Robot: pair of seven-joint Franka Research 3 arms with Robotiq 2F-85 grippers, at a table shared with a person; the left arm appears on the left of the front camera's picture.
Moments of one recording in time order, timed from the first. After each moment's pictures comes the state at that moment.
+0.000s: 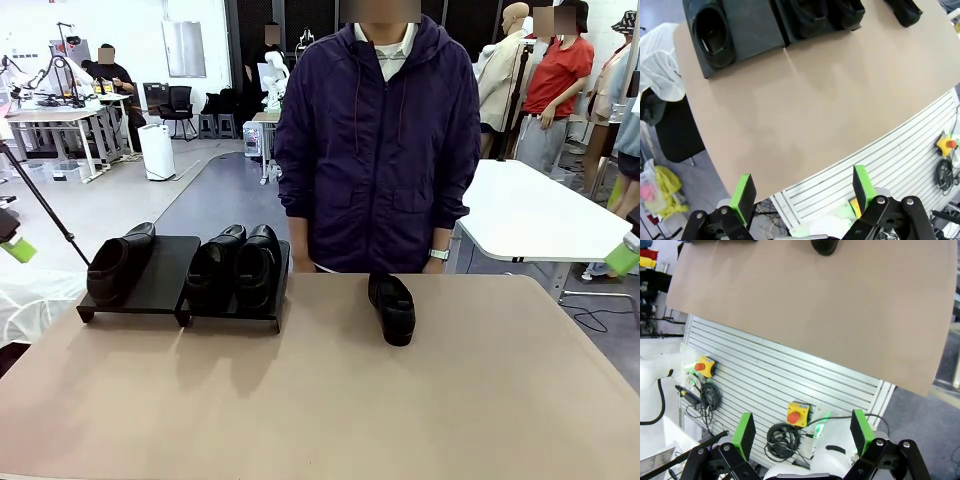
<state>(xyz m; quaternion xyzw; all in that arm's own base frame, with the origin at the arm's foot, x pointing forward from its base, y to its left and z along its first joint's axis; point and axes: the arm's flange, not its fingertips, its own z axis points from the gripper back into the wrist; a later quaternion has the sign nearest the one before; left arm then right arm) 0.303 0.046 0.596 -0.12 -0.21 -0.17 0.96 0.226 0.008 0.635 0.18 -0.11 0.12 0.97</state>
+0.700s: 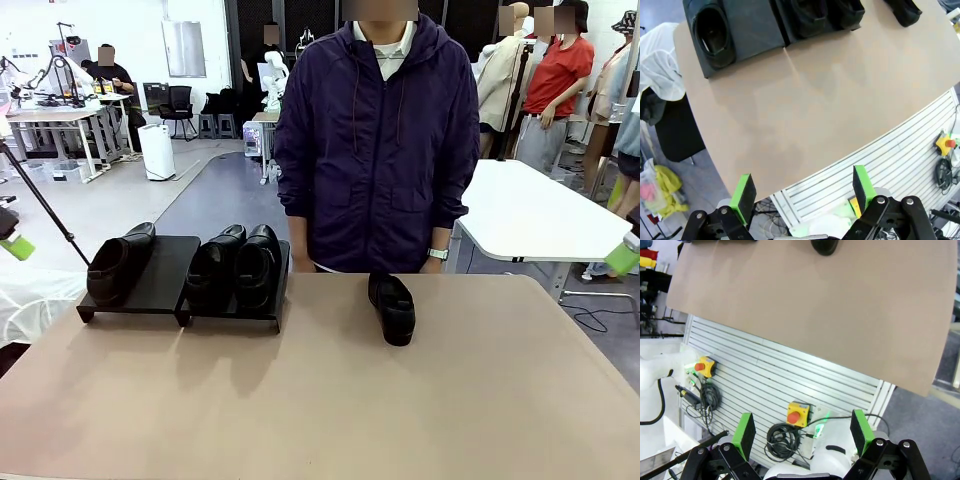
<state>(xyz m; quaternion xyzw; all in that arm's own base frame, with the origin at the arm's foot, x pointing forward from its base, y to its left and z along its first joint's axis) 0.304 0.047 0.599 -0.12 -0.21 -0.17 0.96 0.226 0.008 0.635 0.18 -0.11 0.12 0.97</state>
